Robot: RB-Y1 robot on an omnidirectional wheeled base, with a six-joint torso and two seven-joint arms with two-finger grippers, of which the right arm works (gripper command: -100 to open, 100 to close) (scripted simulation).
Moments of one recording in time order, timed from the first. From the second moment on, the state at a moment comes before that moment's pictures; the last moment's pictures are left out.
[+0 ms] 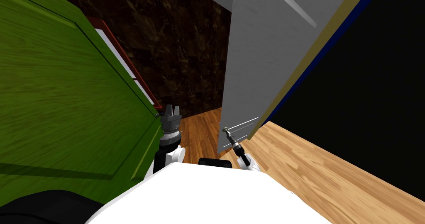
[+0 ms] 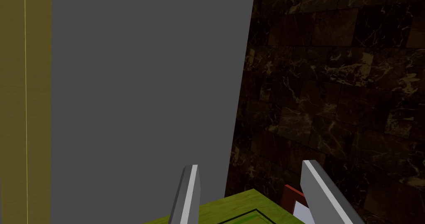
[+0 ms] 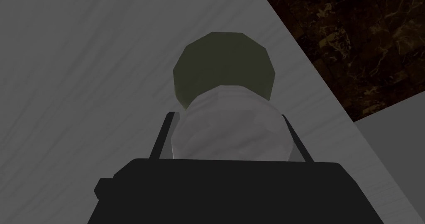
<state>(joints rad) -0.10 -0.13 0.10 -0.67 0.35 -0.92 0.42</state>
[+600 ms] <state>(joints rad) -0.11 -0.12 0.13 -0.67 0.30 -0.91 0.27</state>
